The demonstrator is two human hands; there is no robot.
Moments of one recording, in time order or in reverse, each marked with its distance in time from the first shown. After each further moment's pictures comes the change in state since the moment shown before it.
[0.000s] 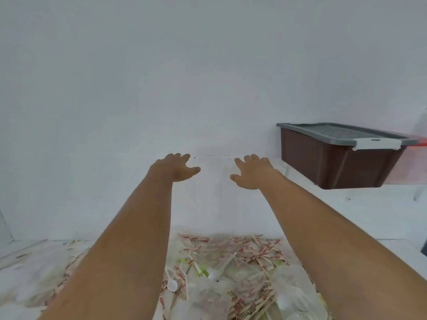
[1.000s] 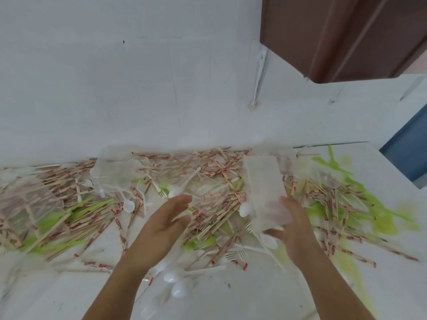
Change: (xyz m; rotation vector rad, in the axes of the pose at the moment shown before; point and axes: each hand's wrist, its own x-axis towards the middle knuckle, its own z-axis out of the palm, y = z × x) left_hand -0.211 0.070 0.255 -1.127 -0.297 -0.030; right_hand -0.265 0.044 0.227 1.946 0.022 0.890
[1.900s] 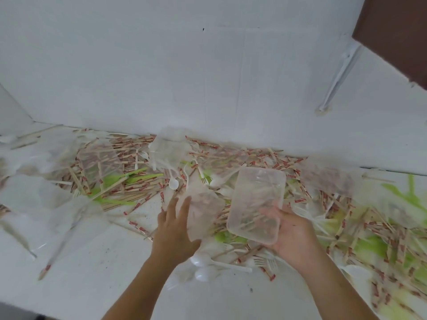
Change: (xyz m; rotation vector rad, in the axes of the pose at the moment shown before) left_hand -0.028 -0.089 -0.004 0.827 0.286 -0.322; right_hand 0.040 0.035 0.054 0.269 -0.584 0.443
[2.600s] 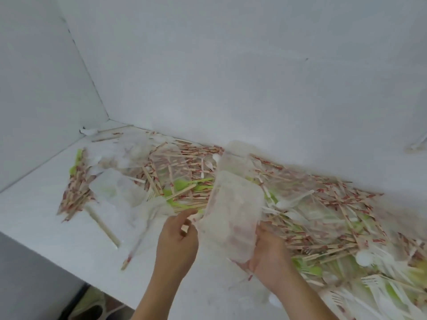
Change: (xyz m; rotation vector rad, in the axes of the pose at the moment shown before) left_hand -0.053 -0.112 -0.130 -0.803 0.332 -0.347; right_hand 0.058 0.149 0.182 -0.090 0.064 0.139
